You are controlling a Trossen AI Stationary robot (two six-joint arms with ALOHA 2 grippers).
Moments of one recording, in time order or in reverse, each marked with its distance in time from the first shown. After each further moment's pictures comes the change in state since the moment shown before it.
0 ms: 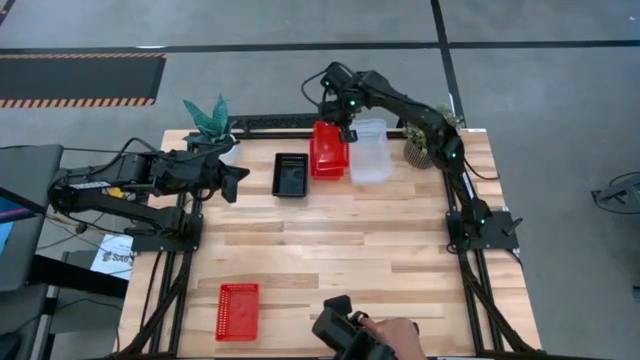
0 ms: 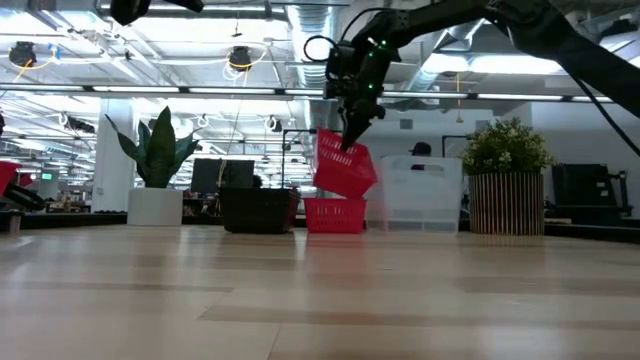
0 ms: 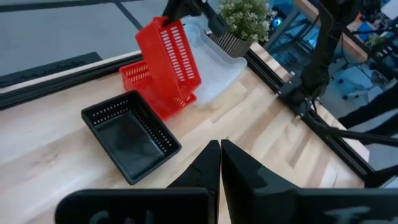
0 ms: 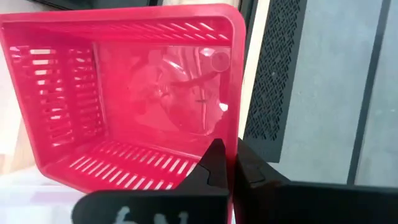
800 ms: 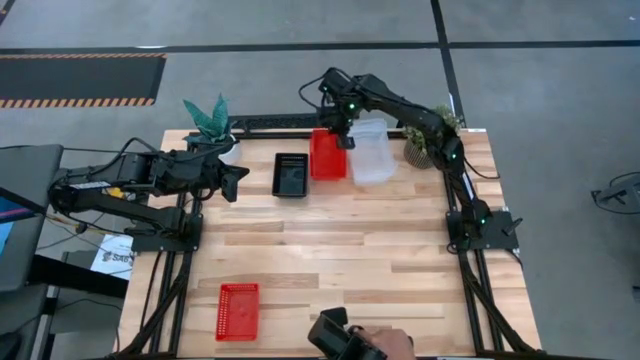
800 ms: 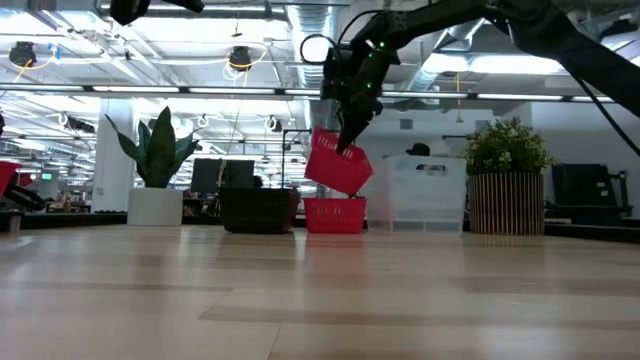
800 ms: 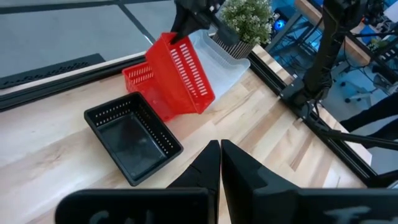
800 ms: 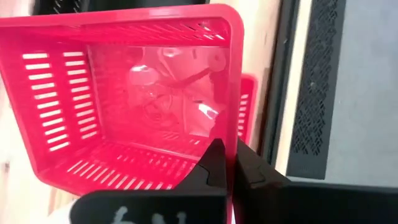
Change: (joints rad) left arm 0.000 0.000 0.000 0.000 -0.014 -0.005; right arm 0.021 -0.002 -0.034 -0.016 -0.127 0.097
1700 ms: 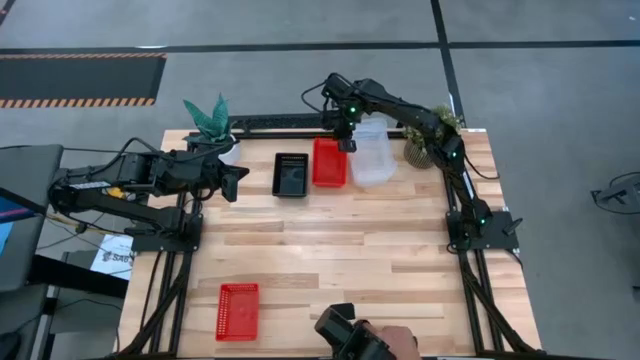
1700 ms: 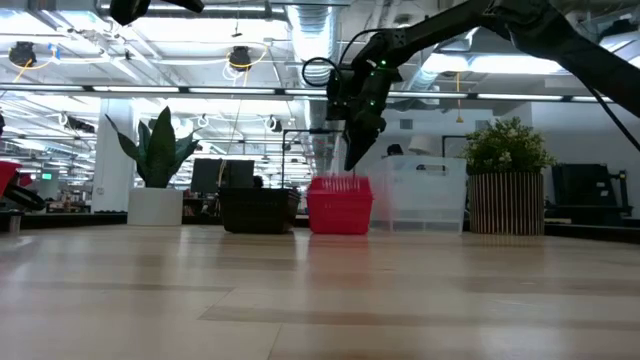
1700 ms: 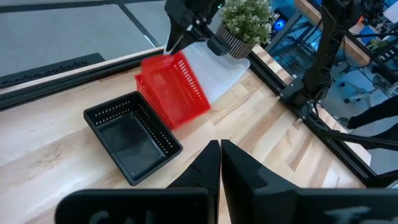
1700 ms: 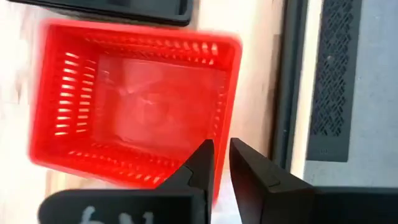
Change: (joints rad) left arm 0.000 0.000 0.000 0.000 0.001 -0.004; right arm -0.029 0.002 -0.123 0.056 -0.005 0.045
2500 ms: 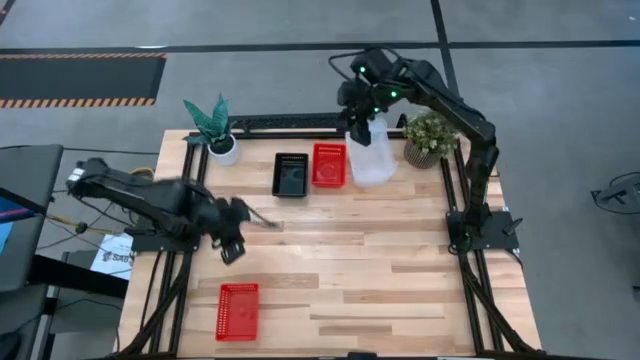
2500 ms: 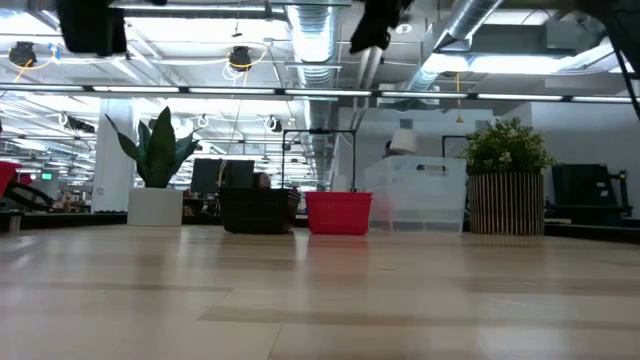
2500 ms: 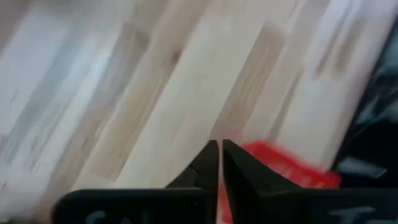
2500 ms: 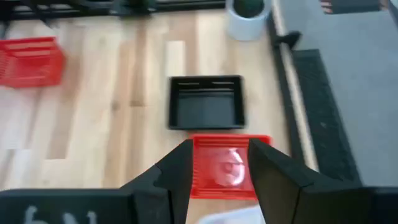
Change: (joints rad) left arm -0.266 0.230 -0.071 -0.254 0.420 -0.021; right arm 0.104 -0.332 0.156 -0.131 -0.145 0.353
